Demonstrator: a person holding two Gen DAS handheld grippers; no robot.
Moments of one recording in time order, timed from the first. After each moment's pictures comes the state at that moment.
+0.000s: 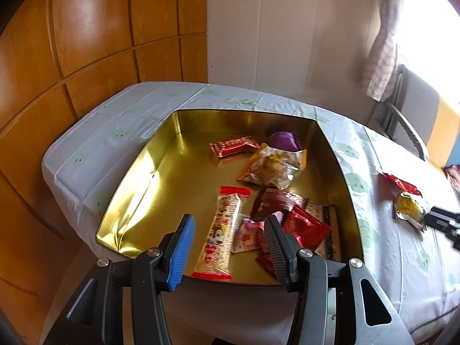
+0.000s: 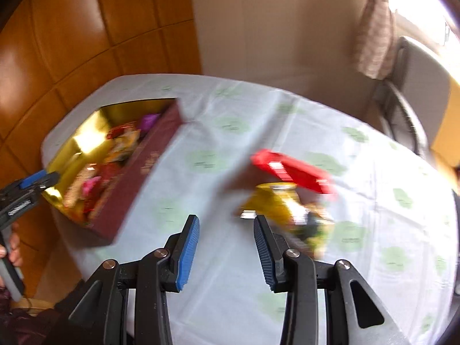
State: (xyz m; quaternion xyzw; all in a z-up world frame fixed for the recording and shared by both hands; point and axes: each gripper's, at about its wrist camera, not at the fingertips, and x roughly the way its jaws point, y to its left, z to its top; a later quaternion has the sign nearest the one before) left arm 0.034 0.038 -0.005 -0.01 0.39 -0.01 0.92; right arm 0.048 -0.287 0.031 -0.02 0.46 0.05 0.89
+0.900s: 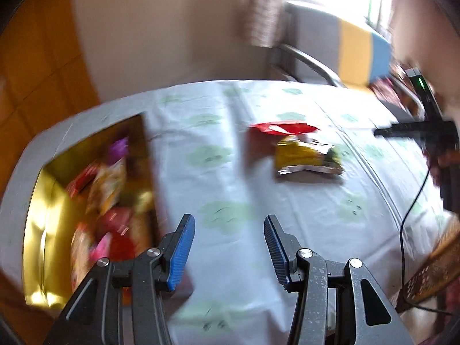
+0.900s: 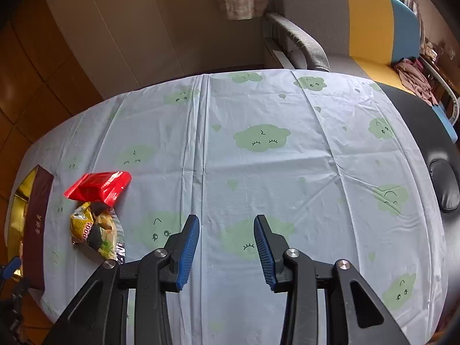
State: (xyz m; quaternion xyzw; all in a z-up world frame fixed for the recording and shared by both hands) left arm 0.023 -0.137 -0.003 0.14 0.41 -0.25 0.86; right arm 0.042 -0.498 -0.002 0.17 0.50 -0.12 0.84
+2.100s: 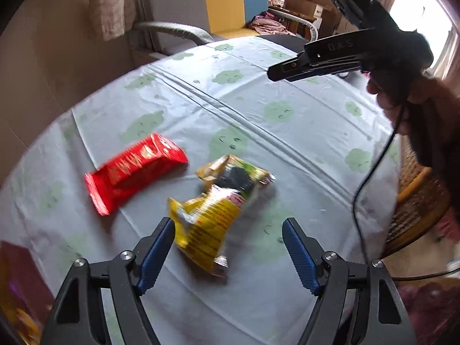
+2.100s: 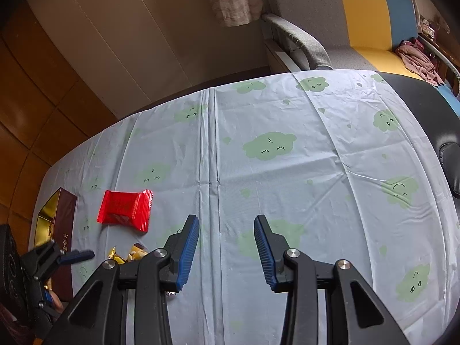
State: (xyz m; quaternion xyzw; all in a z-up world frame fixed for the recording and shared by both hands) left arm 0.050 -0.276 -0.023 0.27 0.42 -0.50 0.71; right arm 0.037 -0.503 0.010 0.22 0.47 -0.11 0.85
